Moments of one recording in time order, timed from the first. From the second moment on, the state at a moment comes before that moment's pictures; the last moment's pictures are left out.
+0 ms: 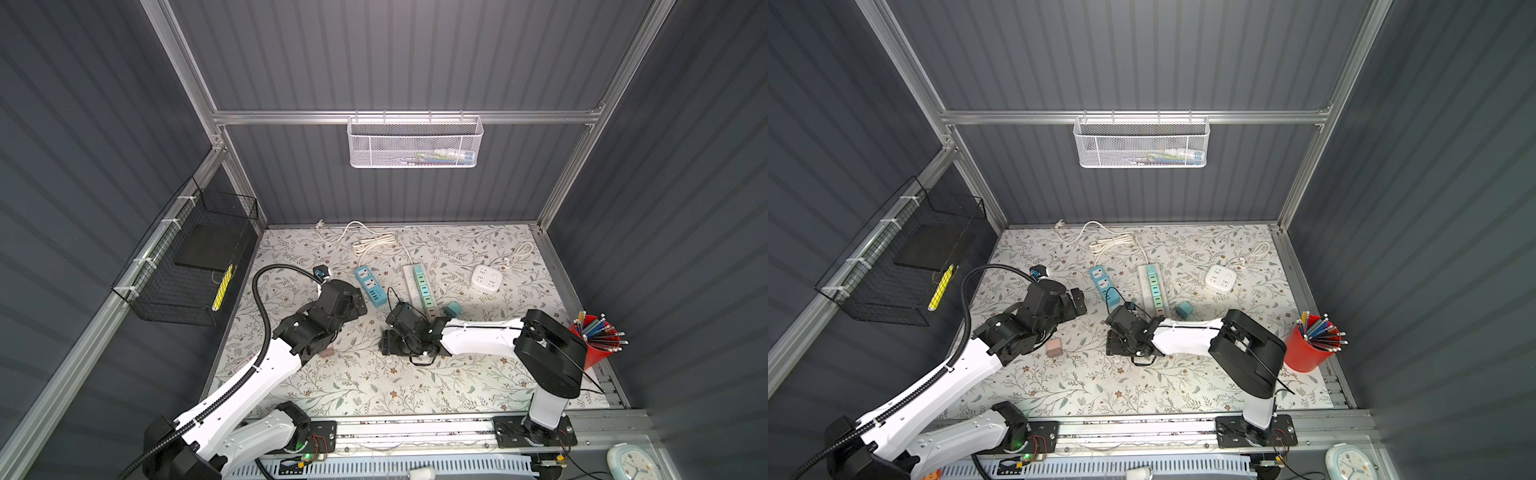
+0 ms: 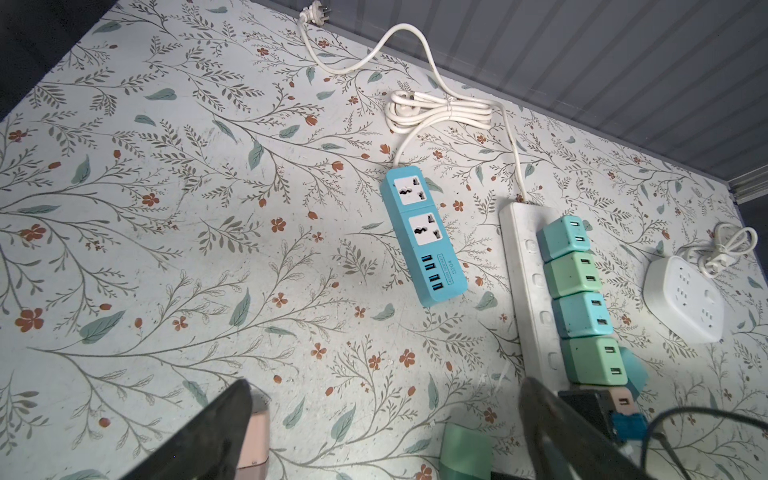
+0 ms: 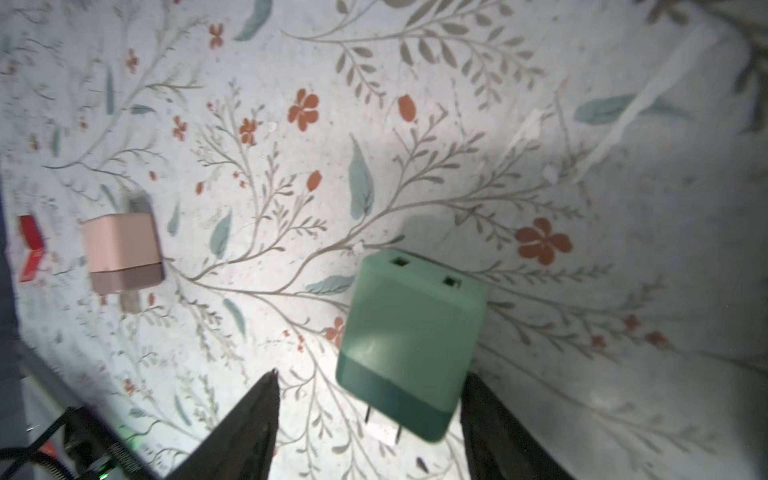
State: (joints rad) left arm -0.67 1.03 0.90 -0.62 -0.44 -0.71; right arm 1.02 1.77 1.00 -0.15 -0.05 0.96
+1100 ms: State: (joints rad) left arm -0.93 1.80 1.12 -0.76 -0.18 -0.39; right arm 0.68 0.92 0.48 -0.18 0.23 0.80
